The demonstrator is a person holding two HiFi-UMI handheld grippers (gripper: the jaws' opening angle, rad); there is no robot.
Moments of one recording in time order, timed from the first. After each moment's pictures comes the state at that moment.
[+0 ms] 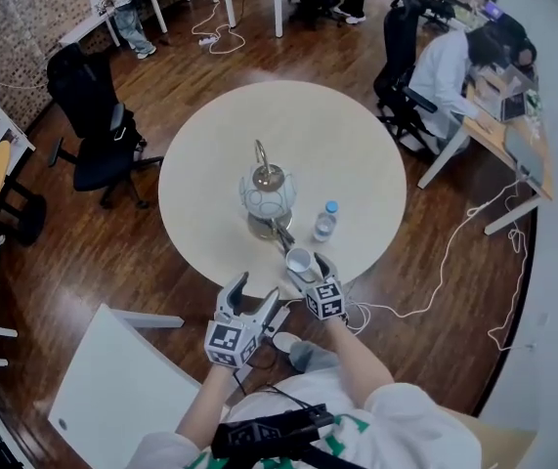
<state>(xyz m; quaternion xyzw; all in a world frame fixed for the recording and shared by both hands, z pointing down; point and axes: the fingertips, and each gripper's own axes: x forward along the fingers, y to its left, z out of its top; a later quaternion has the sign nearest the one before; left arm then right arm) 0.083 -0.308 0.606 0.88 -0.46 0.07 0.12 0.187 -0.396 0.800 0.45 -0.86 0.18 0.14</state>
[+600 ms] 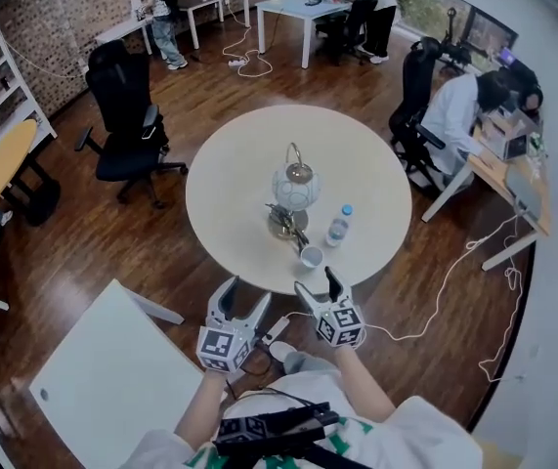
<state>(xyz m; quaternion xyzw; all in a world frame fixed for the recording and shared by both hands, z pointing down) 0.022 -0.233 0.552 0.85 -0.53 0.01 0.06 0.166 -0.304 0.638 0.44 -0.89 0.13 0.02</state>
